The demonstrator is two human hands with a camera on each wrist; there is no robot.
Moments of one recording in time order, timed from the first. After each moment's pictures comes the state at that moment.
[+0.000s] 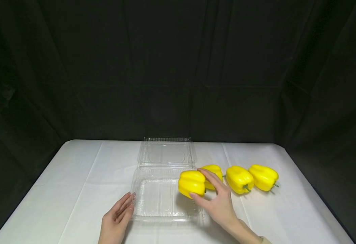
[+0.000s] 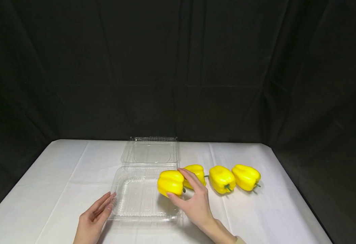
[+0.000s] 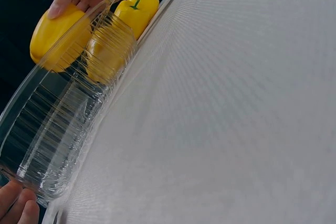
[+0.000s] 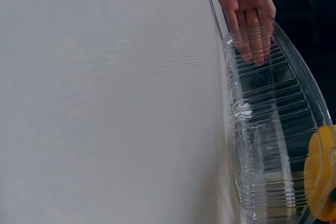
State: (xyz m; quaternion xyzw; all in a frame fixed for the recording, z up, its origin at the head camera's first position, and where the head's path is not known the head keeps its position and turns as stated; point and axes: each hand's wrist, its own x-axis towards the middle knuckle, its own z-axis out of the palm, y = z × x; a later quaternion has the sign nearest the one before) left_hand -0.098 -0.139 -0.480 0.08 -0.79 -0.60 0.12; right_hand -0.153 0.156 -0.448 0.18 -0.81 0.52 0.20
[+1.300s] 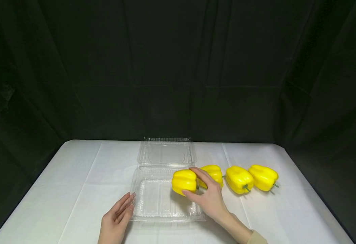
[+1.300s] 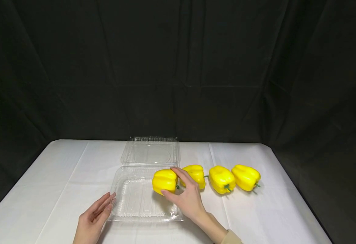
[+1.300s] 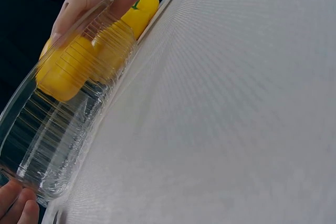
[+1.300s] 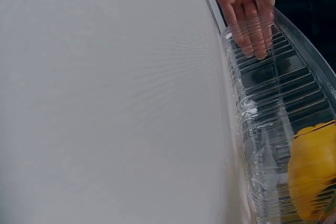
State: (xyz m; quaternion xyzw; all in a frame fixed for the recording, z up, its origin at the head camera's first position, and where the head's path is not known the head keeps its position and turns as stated) left_hand -0.099 -0.139 -0.480 0.07 -0.79 -0.60 0.13; right_hand -0.173 0.143 -0.457 0.17 -0.83 0.51 0.15
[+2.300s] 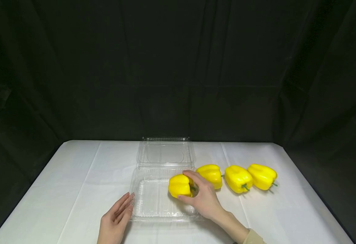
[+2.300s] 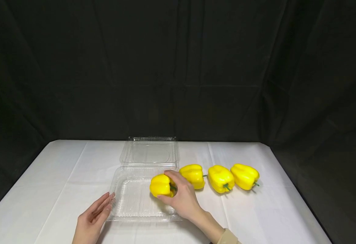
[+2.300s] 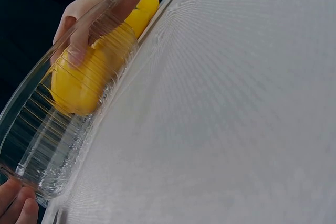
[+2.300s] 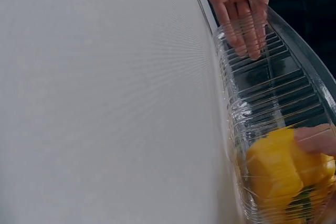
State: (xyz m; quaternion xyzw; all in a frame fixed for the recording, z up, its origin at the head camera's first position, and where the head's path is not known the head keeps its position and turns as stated) left_hand -0.099 -0.139 -0.480 0.09 -0.78 -0.60 0.11; right_hand -0.174 0.134 -0.459 0.18 -0.87 0.44 0.10
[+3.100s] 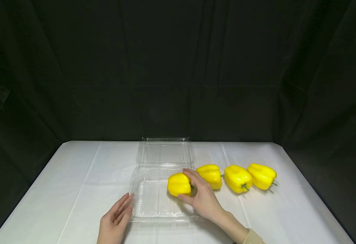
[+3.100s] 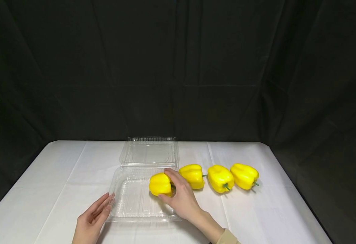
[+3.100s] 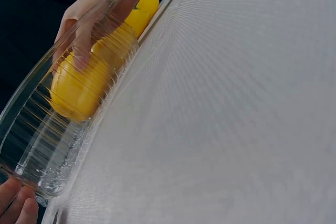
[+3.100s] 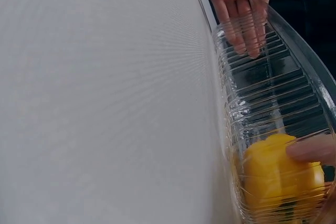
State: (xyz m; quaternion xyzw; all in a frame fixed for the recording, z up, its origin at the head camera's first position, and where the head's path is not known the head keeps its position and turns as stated) left_hand -0.097 -0.138 -0.477 0.08 -0.78 -0.60 0.12; right_hand -0.173 0.132 -0.457 0.20 -0.88 0.42 0.09
